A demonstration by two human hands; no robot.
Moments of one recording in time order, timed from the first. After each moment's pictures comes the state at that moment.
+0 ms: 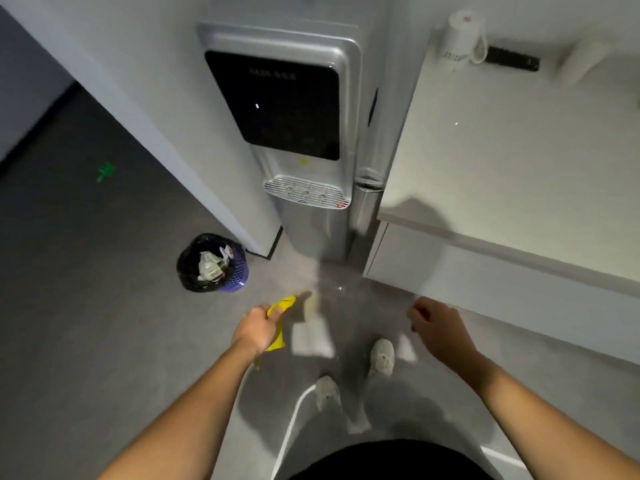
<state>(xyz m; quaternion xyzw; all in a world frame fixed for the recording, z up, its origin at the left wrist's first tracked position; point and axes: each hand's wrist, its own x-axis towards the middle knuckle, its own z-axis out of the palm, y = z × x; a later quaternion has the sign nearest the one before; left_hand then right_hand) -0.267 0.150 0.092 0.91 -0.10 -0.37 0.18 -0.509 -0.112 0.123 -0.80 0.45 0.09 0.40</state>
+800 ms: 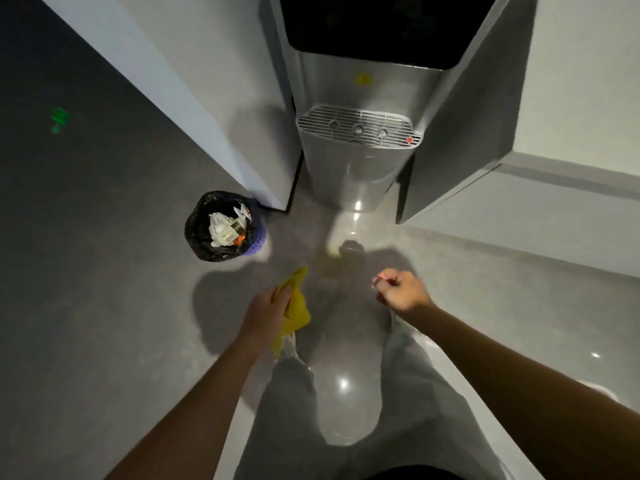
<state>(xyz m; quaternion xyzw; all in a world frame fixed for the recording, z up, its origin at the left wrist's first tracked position) -0.135 0.253 0.005 0.83 -0.01 -0.43 0.35 -0.304 0.031 -0.020 -0.67 0.50 0.17 0.52</state>
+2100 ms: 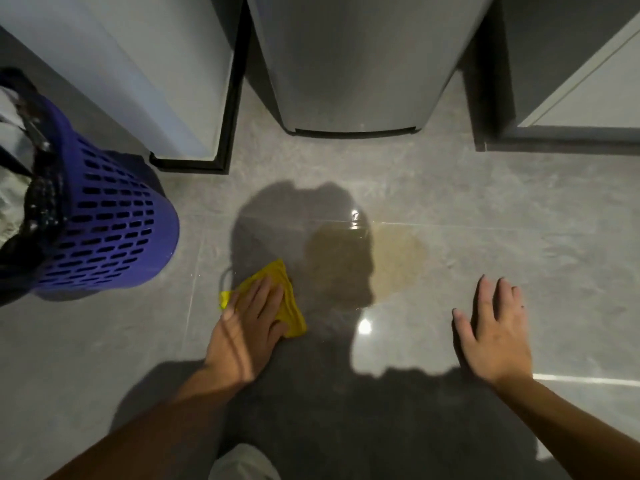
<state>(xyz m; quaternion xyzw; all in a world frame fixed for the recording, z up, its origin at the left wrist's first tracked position) -0.036 0.303 -0.728 0.78 -0.61 -0.15 -0.02 -0.399 0.082 -0.746 -0.79 0.58 0.09 0.19</state>
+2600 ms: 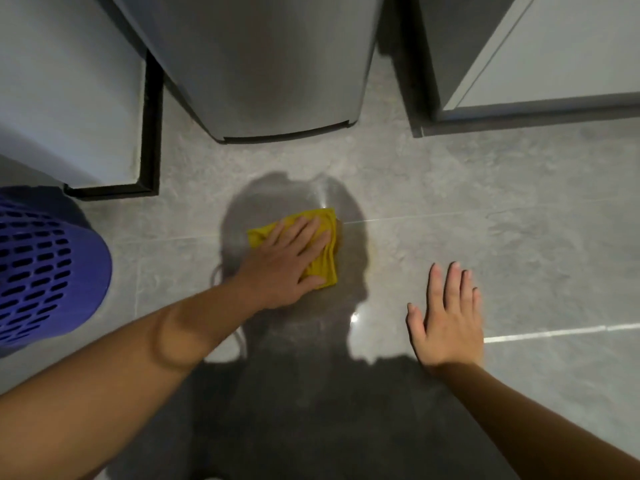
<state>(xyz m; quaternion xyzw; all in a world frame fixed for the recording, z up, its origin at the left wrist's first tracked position) -0.057 0.116 -0.746 0.62 -0.76 -0.14 -0.11 -0.404 0.087 -0.783 -0.80 0.59 0.05 0.09</state>
